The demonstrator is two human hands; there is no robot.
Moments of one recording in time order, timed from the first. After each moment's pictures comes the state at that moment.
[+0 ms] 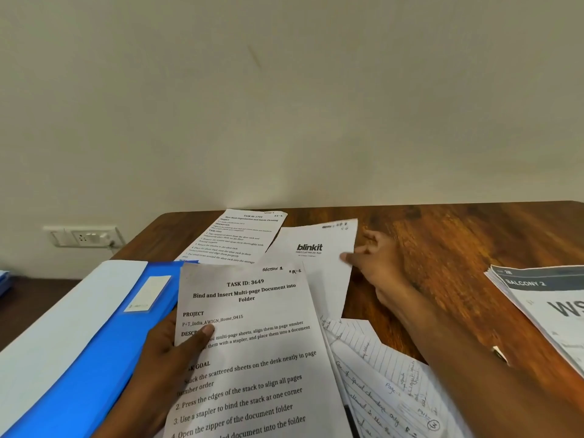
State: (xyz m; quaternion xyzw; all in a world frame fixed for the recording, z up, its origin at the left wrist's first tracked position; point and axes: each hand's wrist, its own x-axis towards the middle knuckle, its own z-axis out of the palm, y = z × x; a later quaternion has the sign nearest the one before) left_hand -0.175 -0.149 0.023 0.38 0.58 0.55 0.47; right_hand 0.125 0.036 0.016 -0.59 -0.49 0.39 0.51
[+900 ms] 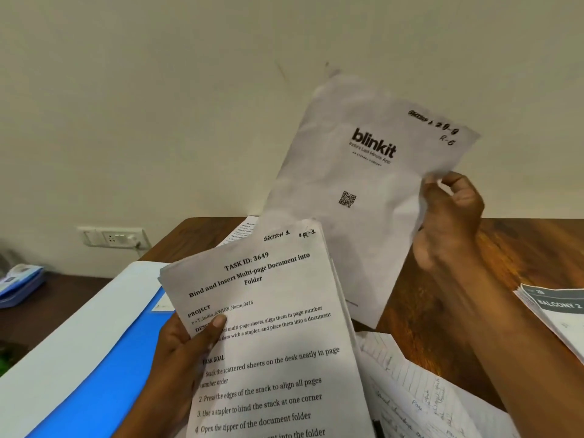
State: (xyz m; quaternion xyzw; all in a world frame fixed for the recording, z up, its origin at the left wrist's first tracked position) left_hand -0.175 -0.154 0.034 0.35 0.48 0.66 0.45; right_hand 0.127 0.001 0.143 -0.34 -0.32 0.38 0.80
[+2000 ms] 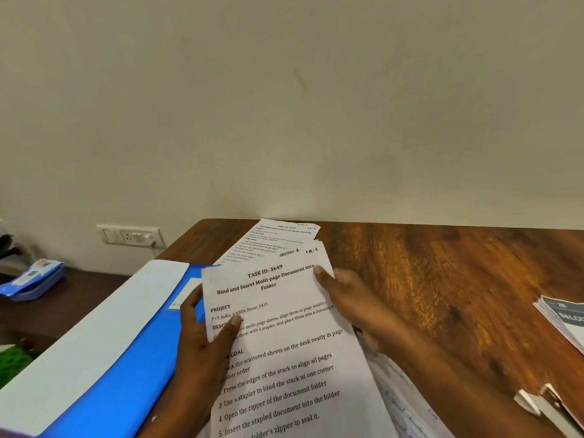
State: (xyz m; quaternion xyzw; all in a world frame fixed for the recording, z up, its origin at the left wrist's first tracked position) left_hand -0.182 -0.136 0.009 0.35 0.55 0.66 0.37; right_hand 0.039 -0.032 0.047 -0.43 -0.62 0.54 0.37
